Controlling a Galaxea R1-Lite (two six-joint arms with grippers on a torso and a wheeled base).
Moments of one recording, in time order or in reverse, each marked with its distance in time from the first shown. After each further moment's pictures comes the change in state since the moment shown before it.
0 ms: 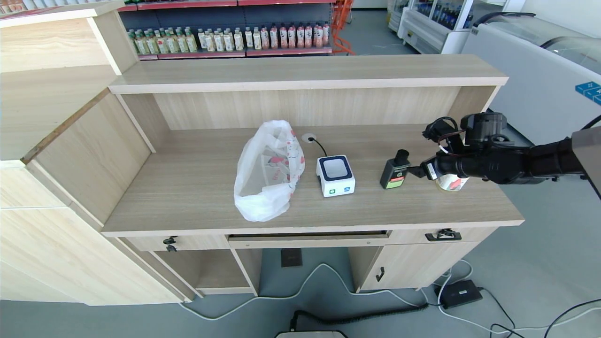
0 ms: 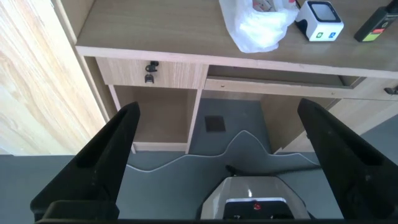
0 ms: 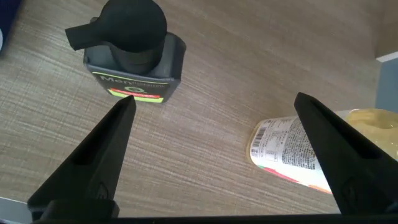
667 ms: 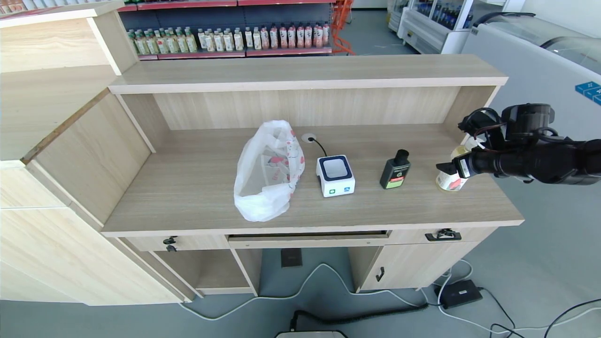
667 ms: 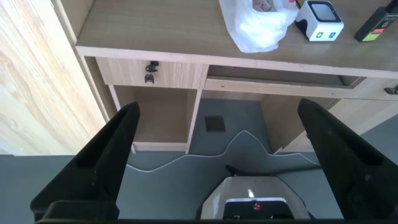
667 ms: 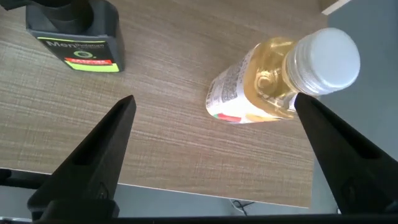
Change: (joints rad) left arm 0.000 0.000 0.000 0.000 0.000 0.000; right arm -0.088 -0.168 0.175 -0.007 -0.029 0.048
